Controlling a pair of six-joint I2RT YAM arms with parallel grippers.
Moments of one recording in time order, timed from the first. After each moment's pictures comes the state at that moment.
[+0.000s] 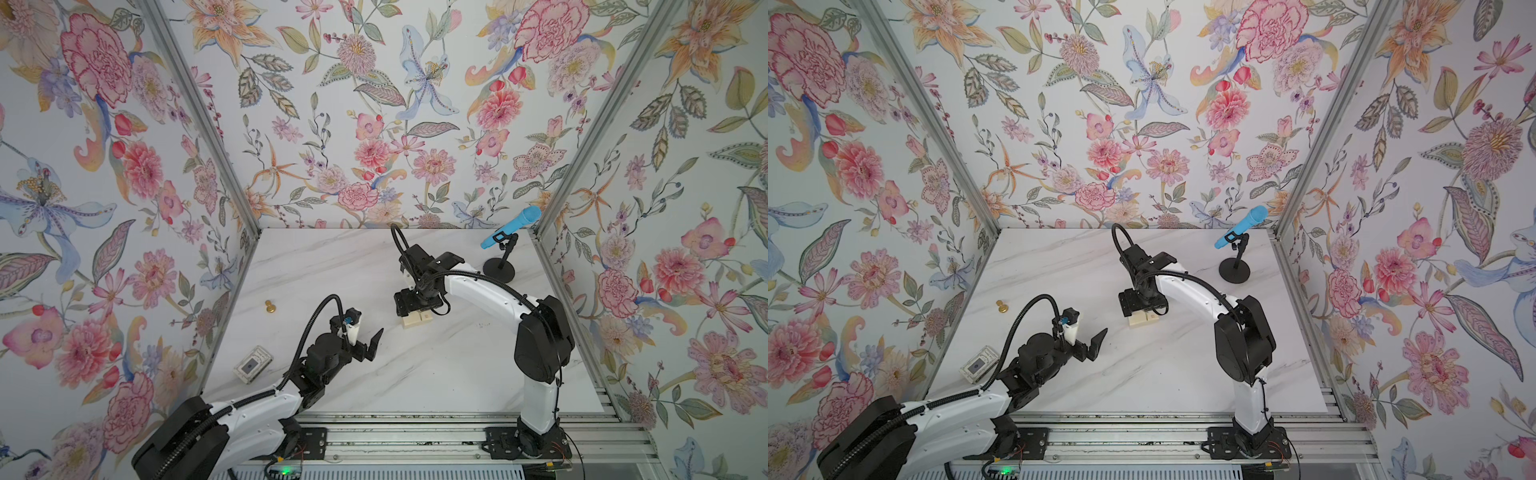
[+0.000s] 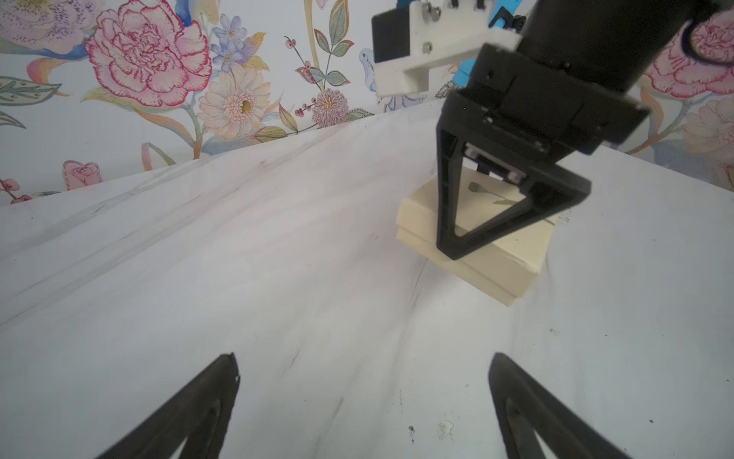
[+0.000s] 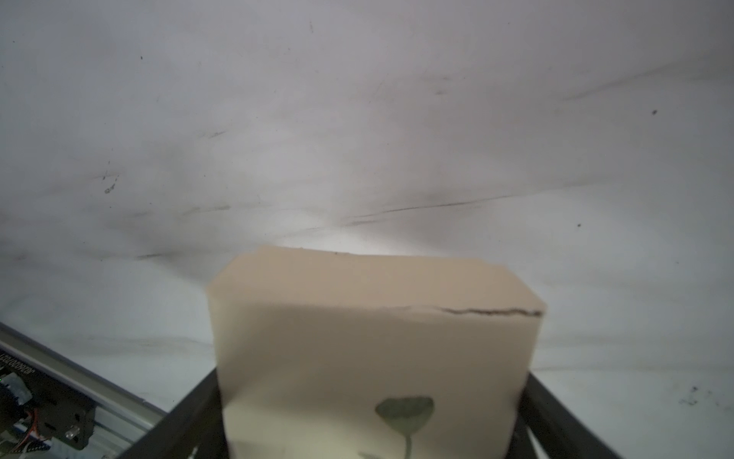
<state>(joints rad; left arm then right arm) -0.75 1.09 0.21 0.63 -0.16 -0.01 0.72 1.92 1.68 -1.05 -0.09 0.32</state>
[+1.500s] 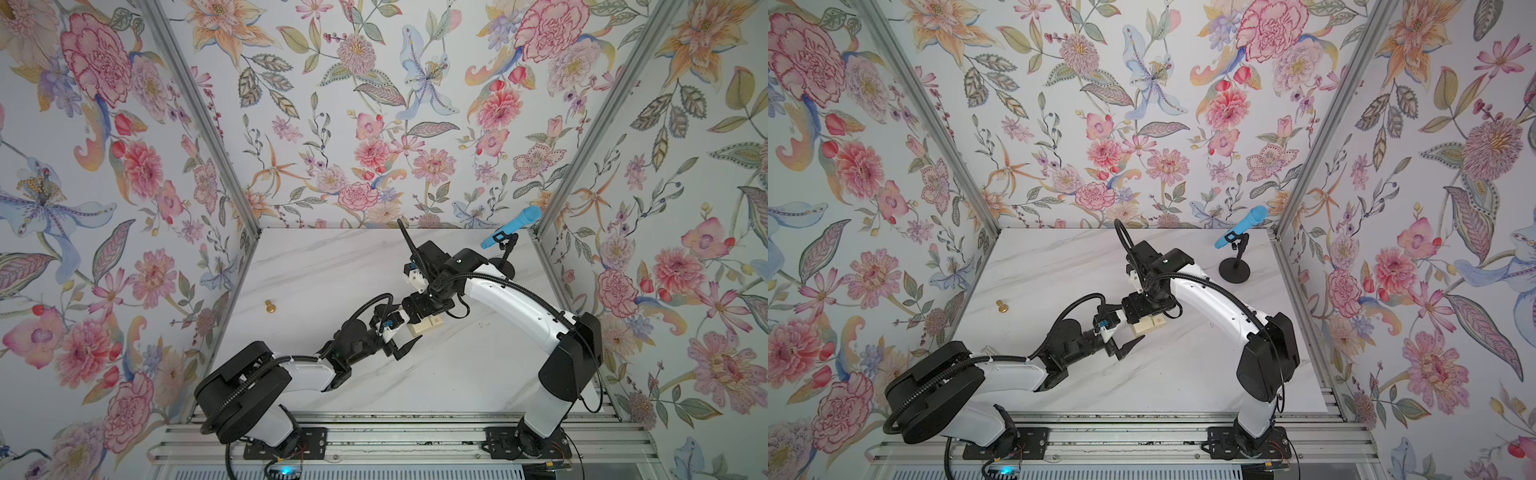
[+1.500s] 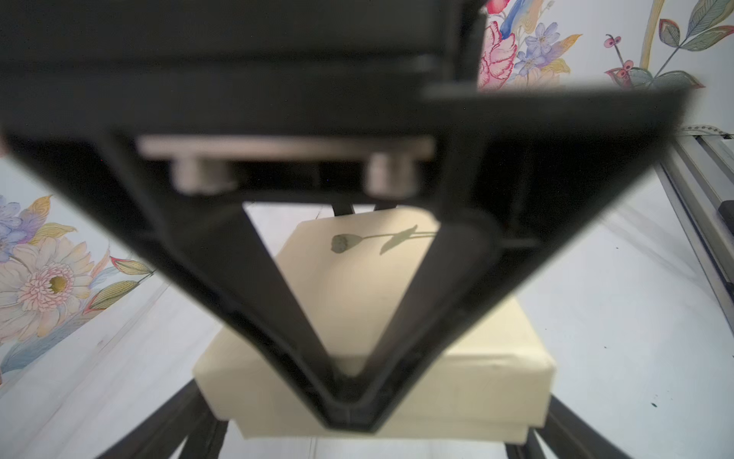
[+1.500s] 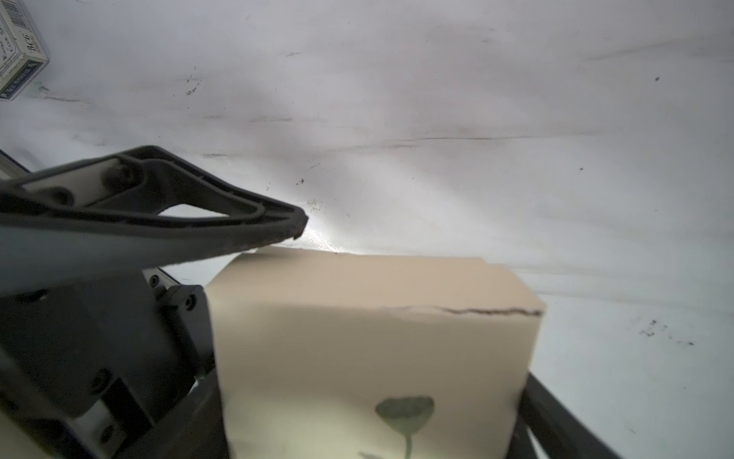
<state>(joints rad) -0.81 1.50 0.42 0.96 0.21 0.24 0.75 1.76 1.67 -1.20 -0.16 0.22</state>
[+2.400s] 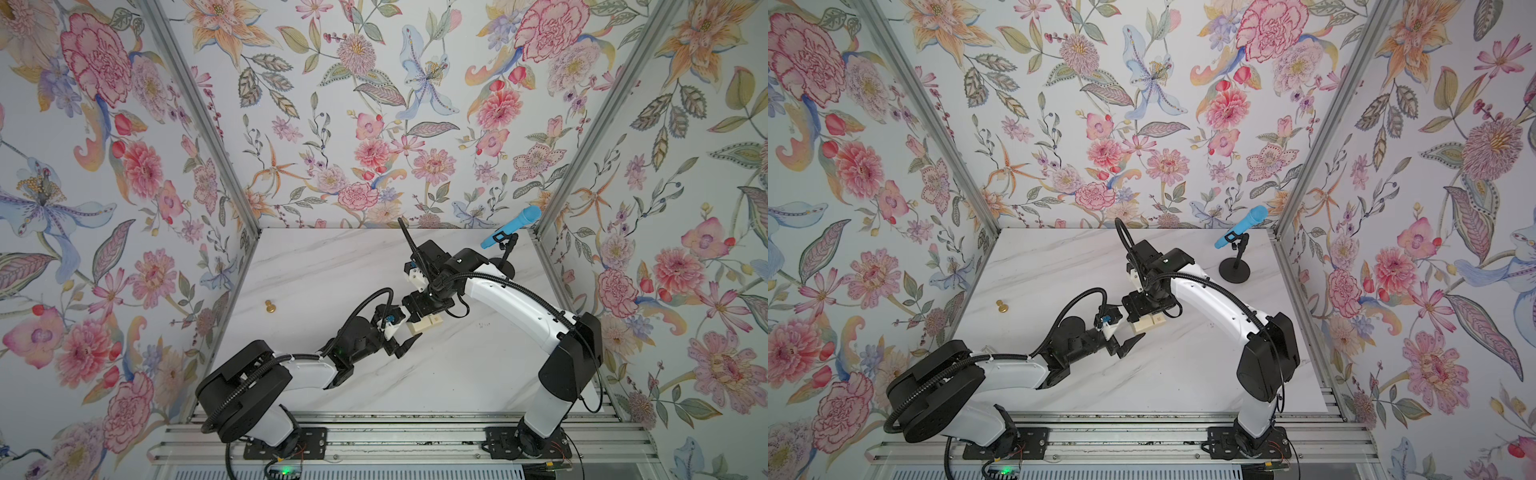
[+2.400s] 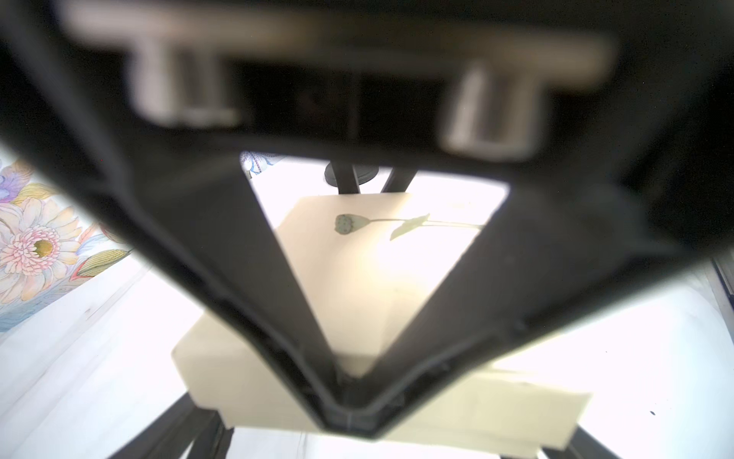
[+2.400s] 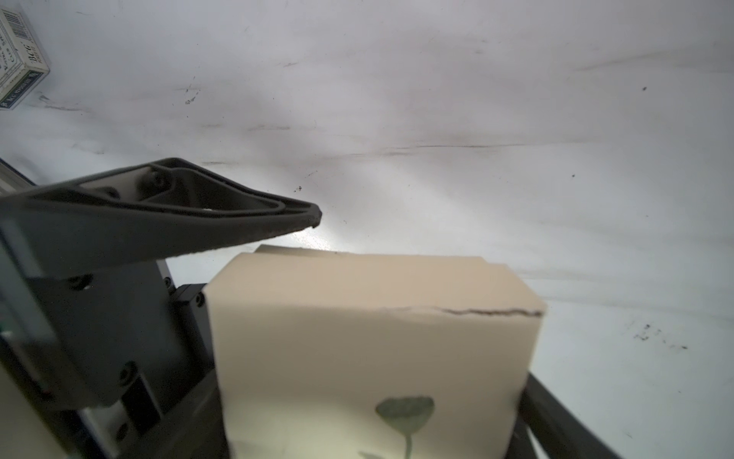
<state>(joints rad) -0.81 1.50 0.45 0.88 0.18 0.17 0.75 1.76 1.67 -1.19 -0.15 0.22</state>
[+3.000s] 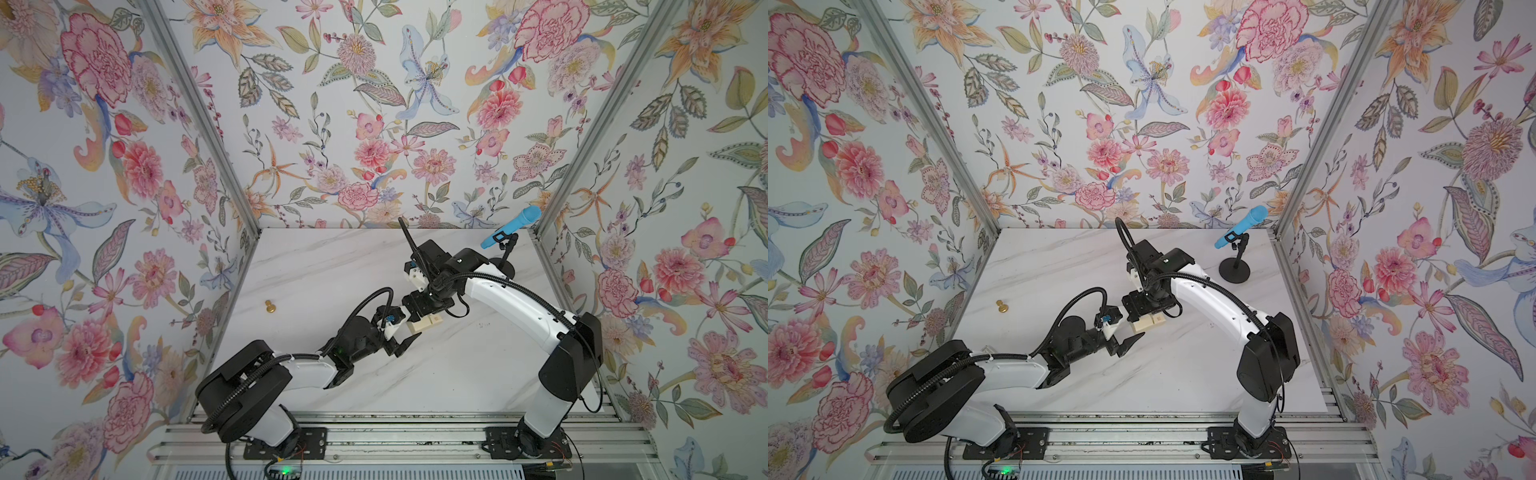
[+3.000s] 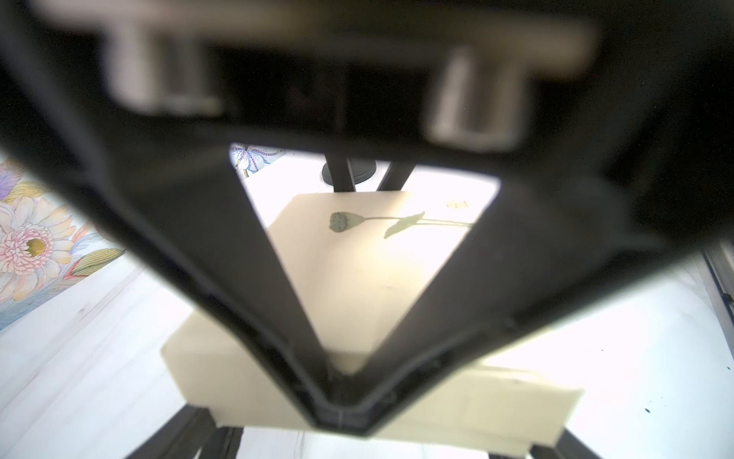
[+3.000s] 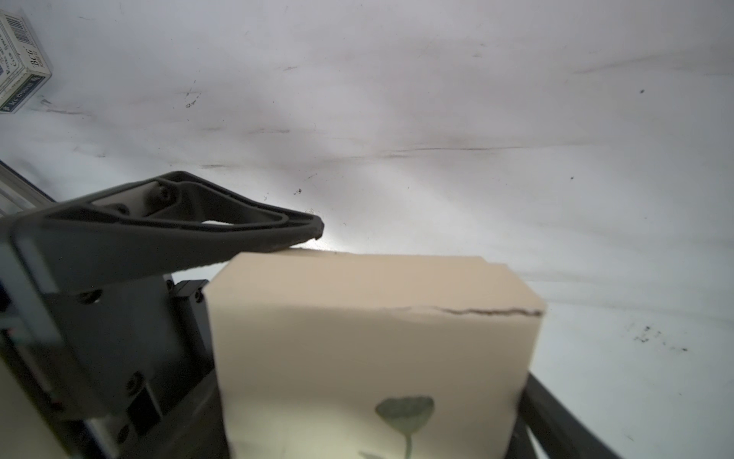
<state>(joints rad) -0.80 1.50 0.45 0.87 0.18 0.17 0.74 1.76 1.67 -1.18 -0.15 0.22</state>
